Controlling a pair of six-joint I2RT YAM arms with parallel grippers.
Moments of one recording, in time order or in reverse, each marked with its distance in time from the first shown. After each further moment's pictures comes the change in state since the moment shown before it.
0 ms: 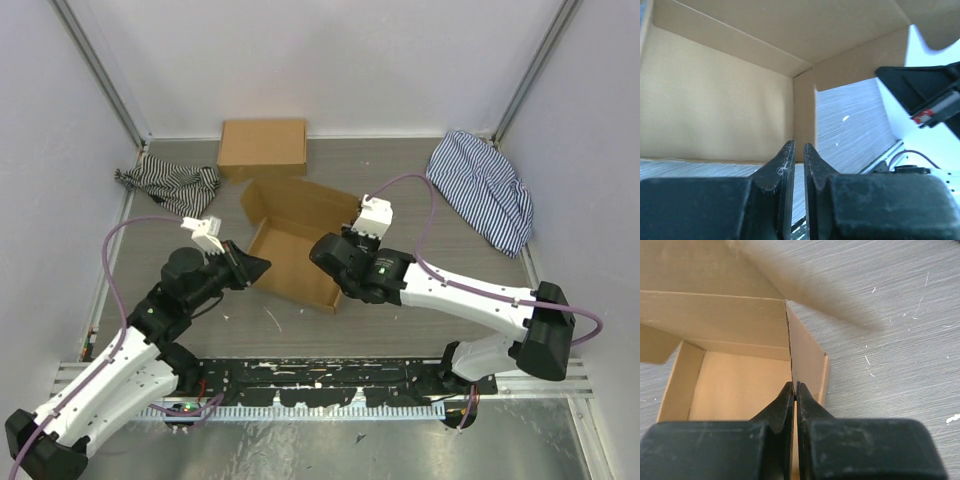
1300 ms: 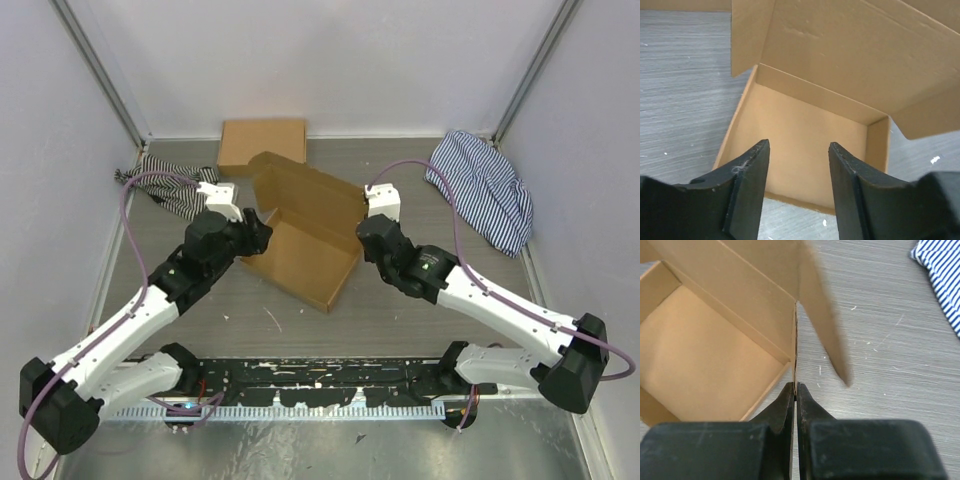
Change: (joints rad) left arm -0.003 0.308 0.253 0.013 -0.249 0.315; right arm -0.212 -0.221 -0.135 0.126 -0.326 -0.658
